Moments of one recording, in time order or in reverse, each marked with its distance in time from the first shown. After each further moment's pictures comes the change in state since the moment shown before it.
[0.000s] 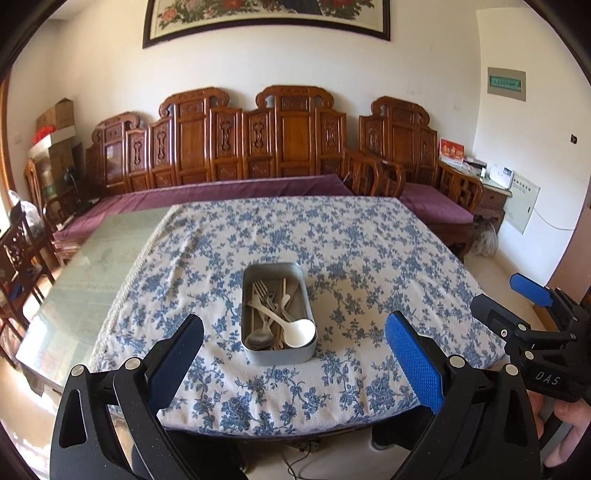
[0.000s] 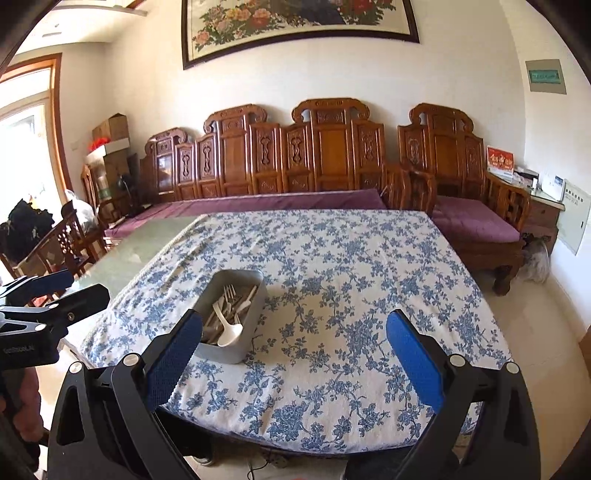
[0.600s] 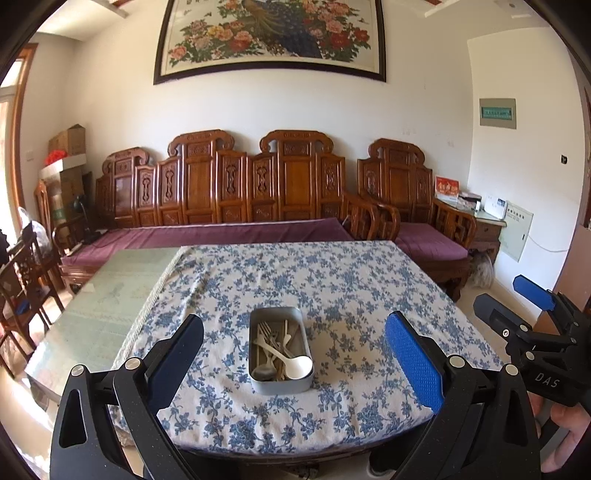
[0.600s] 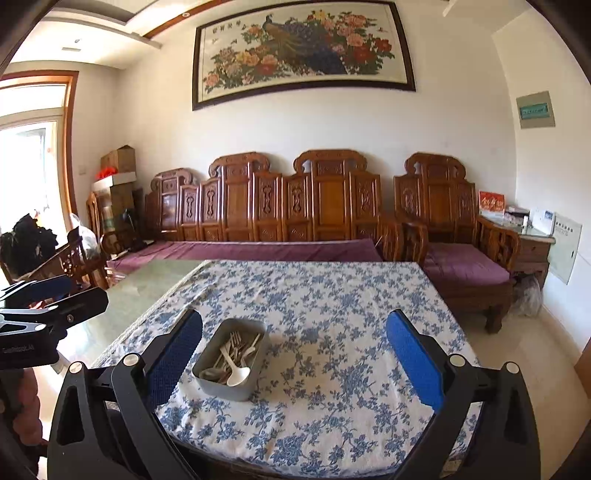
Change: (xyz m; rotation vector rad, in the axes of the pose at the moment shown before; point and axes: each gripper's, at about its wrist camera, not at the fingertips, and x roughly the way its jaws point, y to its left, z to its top) left arm -0.062 0.000 0.017 -0.008 -0.160 0.004; right arm -0.063 0.015 0.027 -0.032 -0.180 -0.024
